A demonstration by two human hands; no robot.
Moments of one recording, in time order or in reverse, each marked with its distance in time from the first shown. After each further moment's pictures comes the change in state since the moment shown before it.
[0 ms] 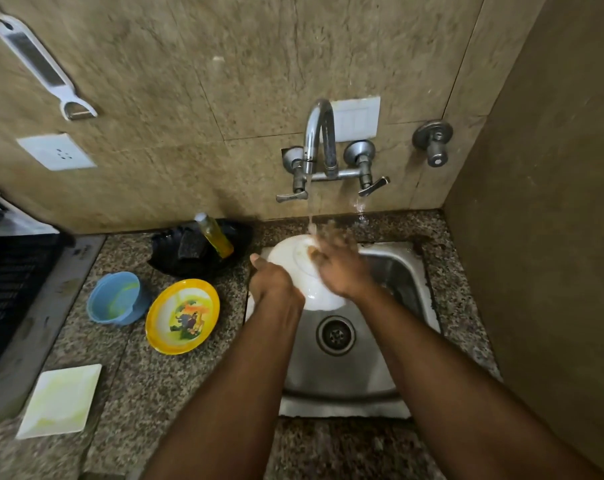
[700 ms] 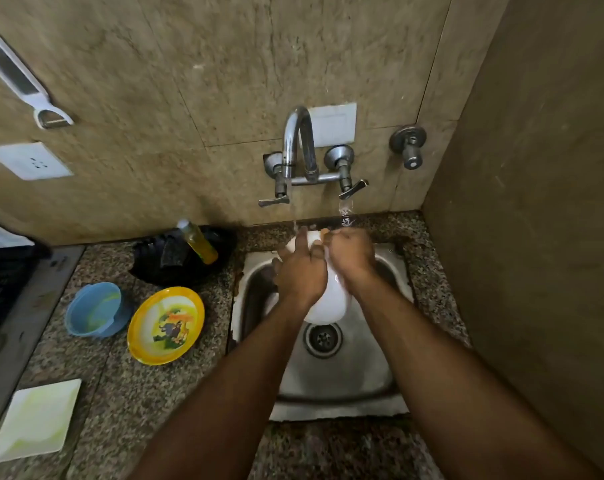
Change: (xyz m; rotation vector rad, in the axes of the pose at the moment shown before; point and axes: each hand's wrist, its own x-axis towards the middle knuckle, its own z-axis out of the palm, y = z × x) left_hand -0.018 -0.025 0.035 1.042 -0.290 0.741; right_hand -0.005 0.003 -0.035 0.744 0.402 0.364
